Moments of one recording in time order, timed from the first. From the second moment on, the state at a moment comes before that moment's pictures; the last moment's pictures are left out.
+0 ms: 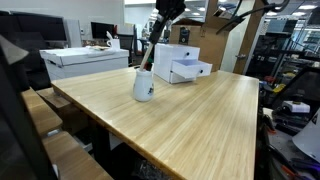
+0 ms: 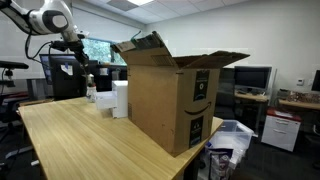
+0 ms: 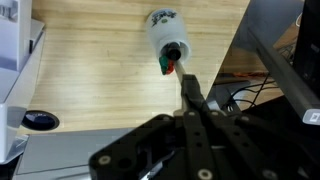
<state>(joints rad) 0.20 -0.21 0.25 -2.28 0.01 2.56 0.45</state>
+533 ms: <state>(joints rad) 0.16 -0.27 0.25 -2.27 -0.01 2.56 0.45</state>
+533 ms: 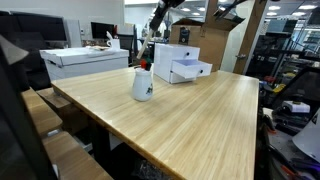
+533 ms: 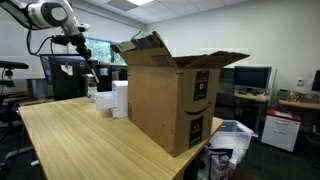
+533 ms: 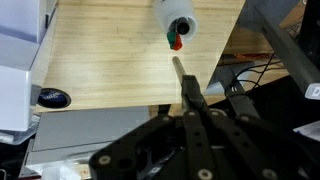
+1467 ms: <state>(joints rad) 0.04 -0.29 0.24 -2.30 -0.01 2.66 0.58</state>
